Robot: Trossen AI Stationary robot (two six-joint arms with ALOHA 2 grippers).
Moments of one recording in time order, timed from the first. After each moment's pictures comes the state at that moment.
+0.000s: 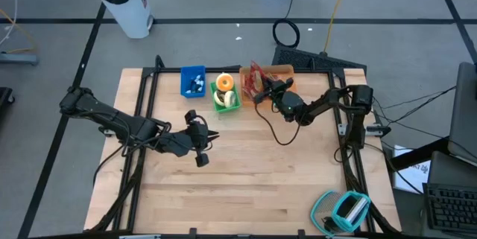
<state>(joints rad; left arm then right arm) -0.37 1.26 1.02 -0.39 -0.60 -0.30 -0.31 1.88 0.62 1.32 0.69 0.05</state>
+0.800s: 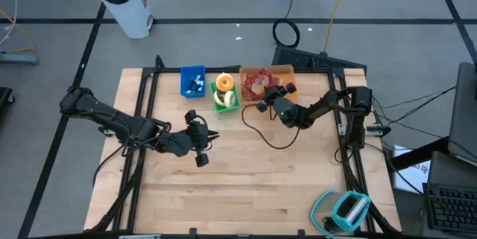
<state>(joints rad) -0.37 1.26 1.02 -0.39 -0.60 -0.29 -0.25 1.88 0.62 1.02 0.89 -0.19</state>
